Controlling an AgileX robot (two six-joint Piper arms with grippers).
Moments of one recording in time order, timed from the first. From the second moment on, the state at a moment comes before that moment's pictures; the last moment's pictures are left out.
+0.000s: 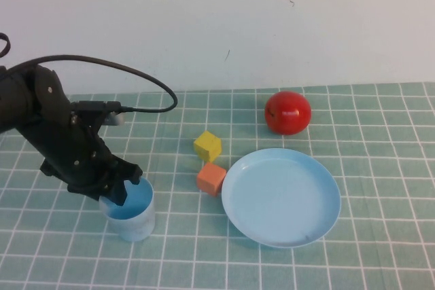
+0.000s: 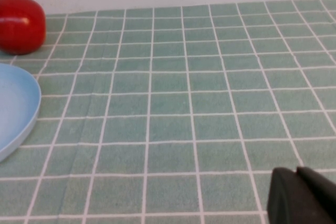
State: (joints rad) right arm -0.06 -0.01 0.03 0.00 0.42 0.03; left arm -0.16 1.80 -1.19 -0.24 0.91 0.18
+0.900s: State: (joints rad) right arm -0.06 -0.01 0.03 0.00 0.42 0.03; left arm -0.52 2.09 -1.79 -0.39 1.02 0.13
